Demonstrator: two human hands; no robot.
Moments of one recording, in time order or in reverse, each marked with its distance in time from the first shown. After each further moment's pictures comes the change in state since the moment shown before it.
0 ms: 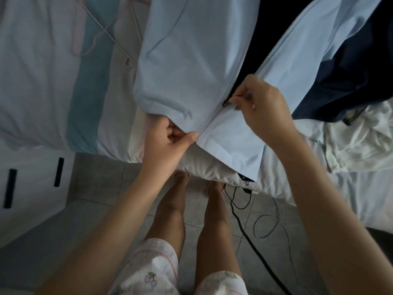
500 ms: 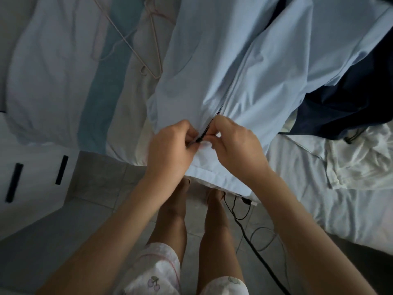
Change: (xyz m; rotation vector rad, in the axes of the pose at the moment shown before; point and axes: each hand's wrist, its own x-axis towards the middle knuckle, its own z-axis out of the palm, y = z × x) left_hand 0.004 0.014 -0.013 0.495 0.036 0.221; right_hand -0.034 -0.045 0.040 -0.121 -0.075 -0.258
